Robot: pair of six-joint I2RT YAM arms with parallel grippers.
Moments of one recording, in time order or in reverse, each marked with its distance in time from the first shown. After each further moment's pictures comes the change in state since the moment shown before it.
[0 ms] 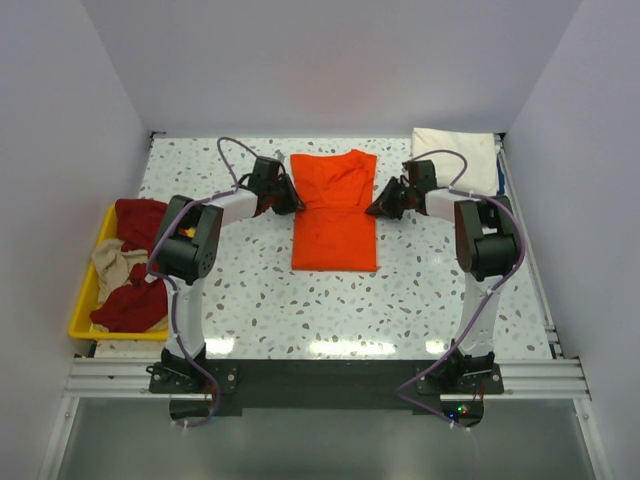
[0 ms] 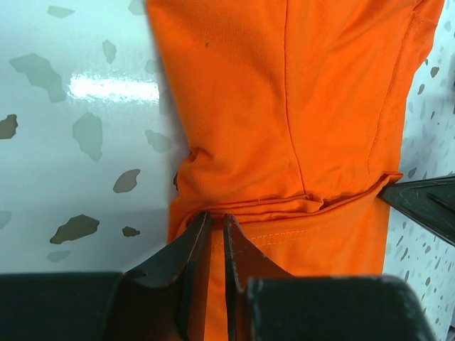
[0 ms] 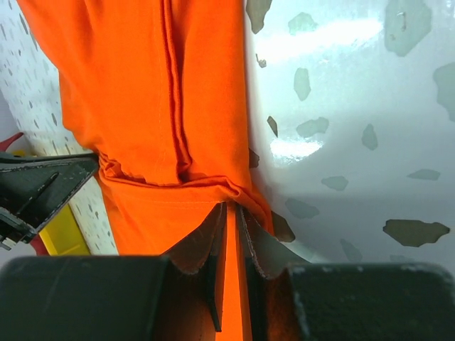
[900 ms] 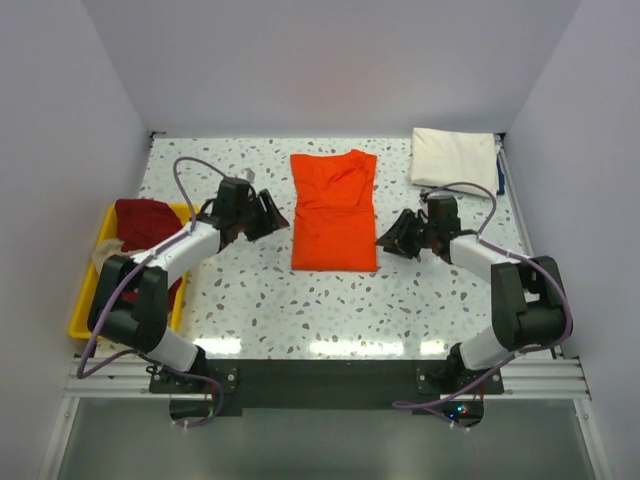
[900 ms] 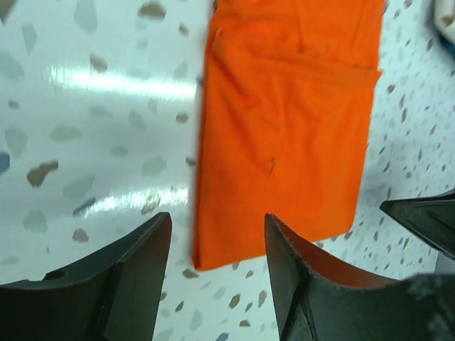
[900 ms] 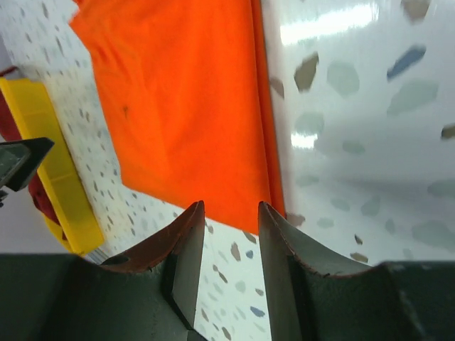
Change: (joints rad) left arm 0.020 -0.568 -0.412 -0.115 -0.044 -0.016; right arm -0.003 -0.548 -0.534 0.023 0.004 0.021
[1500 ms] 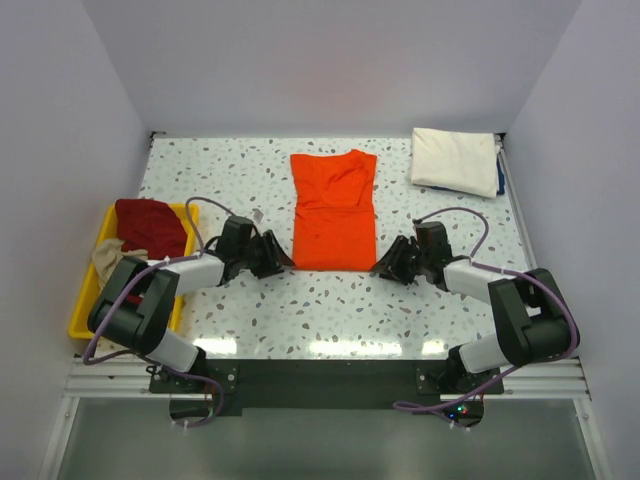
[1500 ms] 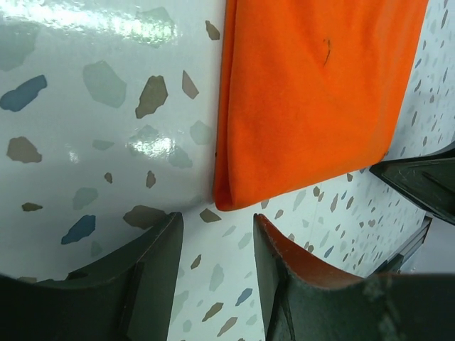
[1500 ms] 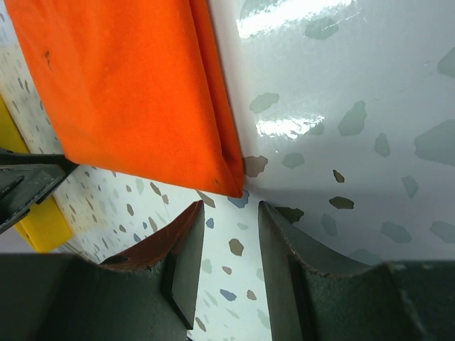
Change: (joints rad) left arm -0.043 -0.027 -0.378 0.261 0.161 -0.069; right arm 0.120 -0.097 -0.247 0.100 0.109 0.073
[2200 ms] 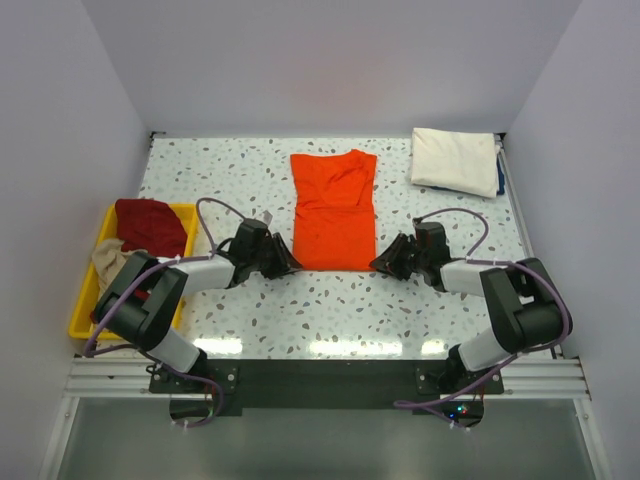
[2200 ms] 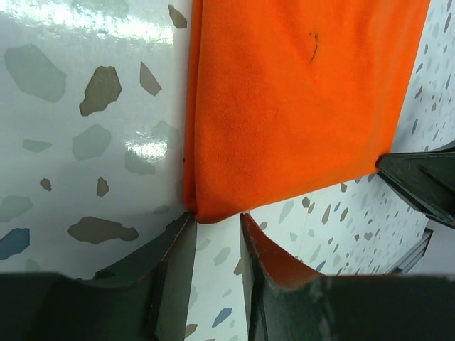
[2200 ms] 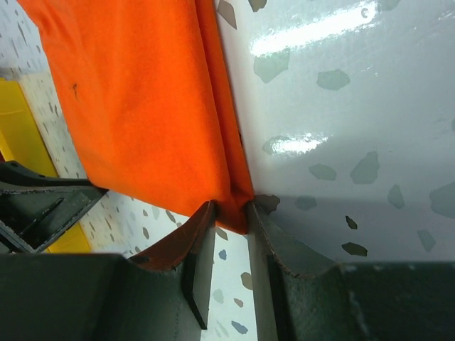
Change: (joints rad) left arm -0.111 0.046 0.017 0.055 -0.102 -0.096; right arm 0.000 0.070 -0.027 0.183 0.005 0.063
